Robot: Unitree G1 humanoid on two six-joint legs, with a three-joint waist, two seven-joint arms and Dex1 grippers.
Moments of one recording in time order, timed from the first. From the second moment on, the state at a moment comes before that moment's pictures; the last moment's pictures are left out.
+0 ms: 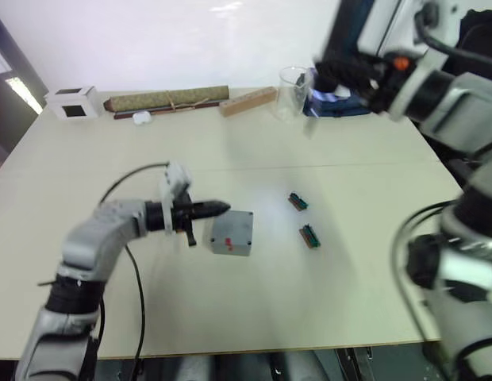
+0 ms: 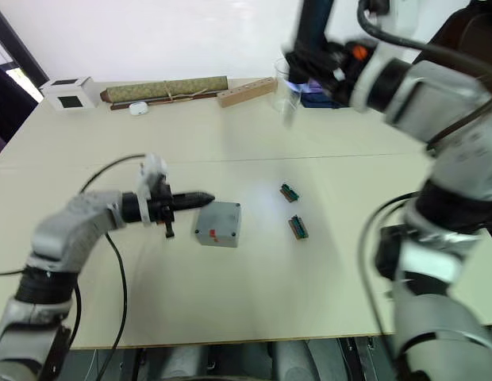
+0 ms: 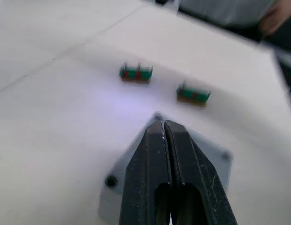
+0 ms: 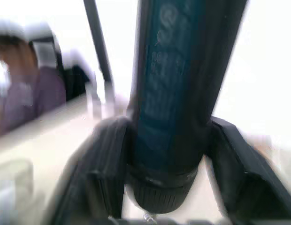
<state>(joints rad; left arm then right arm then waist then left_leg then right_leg) -0.55 0.63 0.06 -0.17 -0.66 0.78 -1.02 -1.07 -0.72 -0.34 -0.07 0.70 1.51 0.35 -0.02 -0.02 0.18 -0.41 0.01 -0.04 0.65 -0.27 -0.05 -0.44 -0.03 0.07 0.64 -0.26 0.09</state>
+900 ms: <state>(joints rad) -0.47 0.76 -0.13 -0.42 -0.61 0.74 -1.10 -0.68 -1.08 0.12 0.22 0.57 1.43 0.74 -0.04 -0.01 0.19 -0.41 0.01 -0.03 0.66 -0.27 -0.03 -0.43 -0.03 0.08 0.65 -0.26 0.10</state>
